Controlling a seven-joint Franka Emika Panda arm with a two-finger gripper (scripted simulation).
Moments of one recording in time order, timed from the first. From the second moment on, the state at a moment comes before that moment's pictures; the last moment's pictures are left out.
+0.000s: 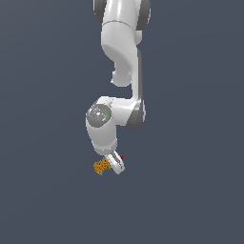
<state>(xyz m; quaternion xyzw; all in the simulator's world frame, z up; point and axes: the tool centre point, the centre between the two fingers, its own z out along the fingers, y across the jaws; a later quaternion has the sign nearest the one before) 0.078 -0.062 0.072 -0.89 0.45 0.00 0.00</state>
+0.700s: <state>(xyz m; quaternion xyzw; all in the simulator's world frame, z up) 0.081 -0.065 0.054 -0.88 0.47 0.00 0.00</state>
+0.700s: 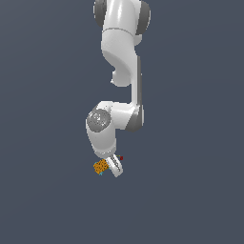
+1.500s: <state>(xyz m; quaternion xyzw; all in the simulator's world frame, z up) 0.081 -0.065 0.015 -0.88 0.47 0.00 0.00</state>
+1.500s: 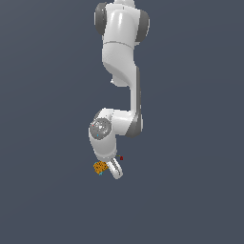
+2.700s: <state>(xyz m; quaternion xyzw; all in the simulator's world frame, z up) 0.063 -0.054 0.078 -0.88 0.47 0.00 0.00</state>
